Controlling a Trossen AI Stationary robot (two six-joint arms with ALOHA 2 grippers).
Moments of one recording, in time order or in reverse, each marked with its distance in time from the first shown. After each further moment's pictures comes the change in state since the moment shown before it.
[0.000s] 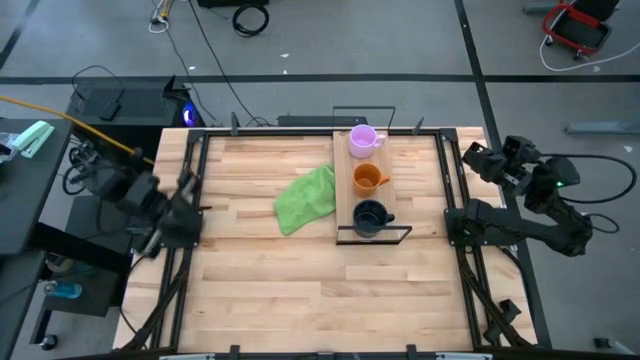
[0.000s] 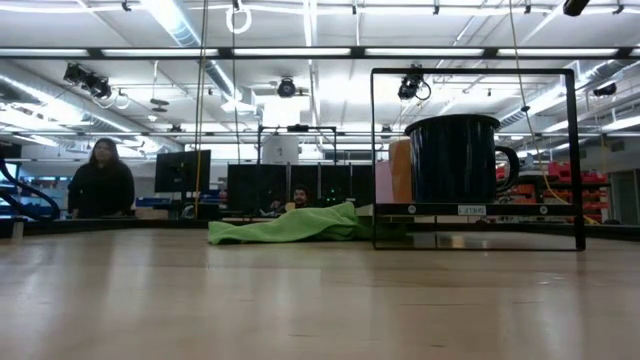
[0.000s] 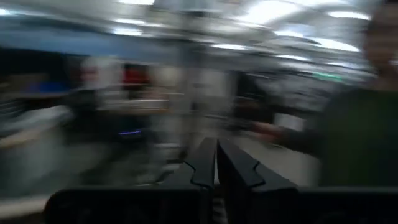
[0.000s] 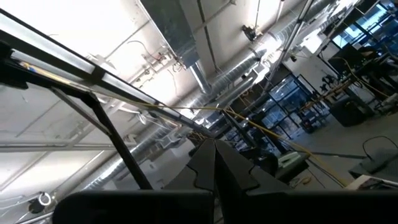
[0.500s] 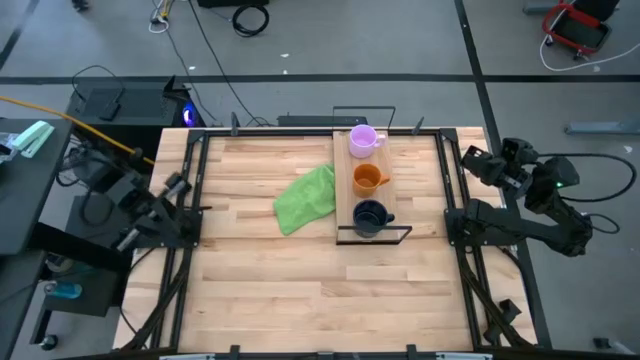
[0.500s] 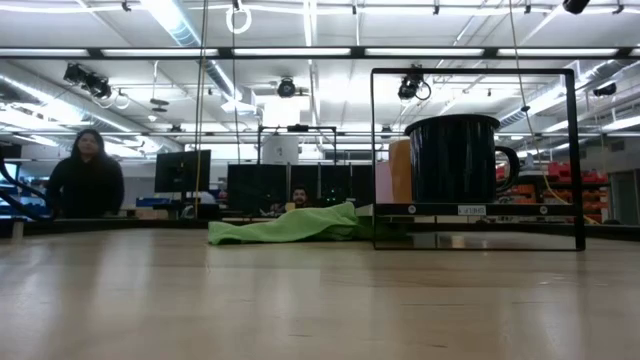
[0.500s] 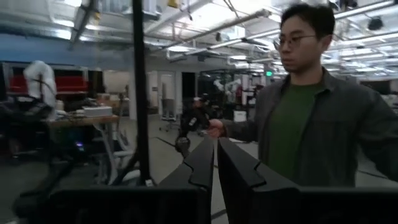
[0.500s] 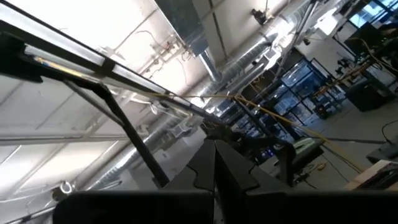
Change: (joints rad) left arm 0.029 -0.102 -0.001 -0.105 0.313 0.008; right arm 0.000 -0.002 0.000 -0.008 -0.057 0.047
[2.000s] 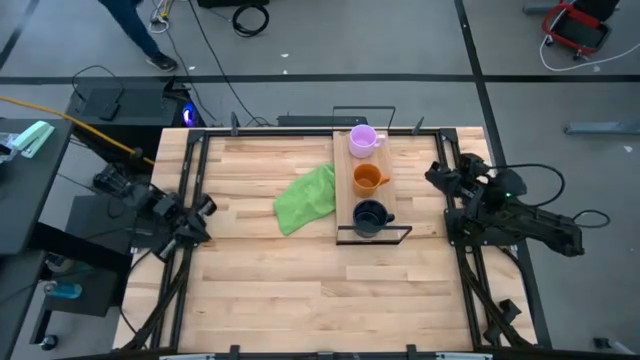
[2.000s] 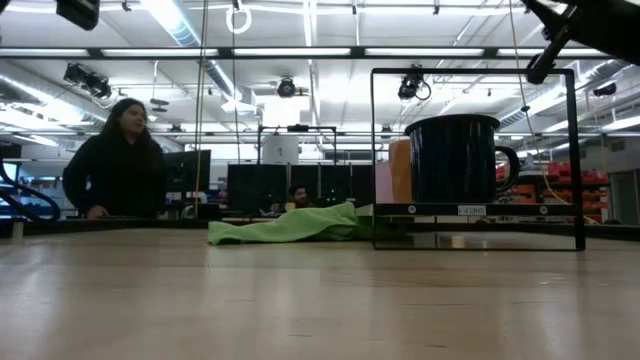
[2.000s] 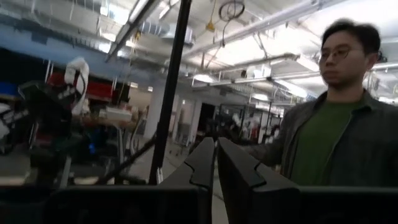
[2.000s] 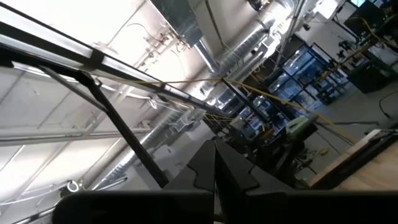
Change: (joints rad) left arm 0.059 -0.458 -0.728 0.403 -0.094 -0.160; right arm 0.000 -0.009 -0.430 0.406 -0.016 0.054
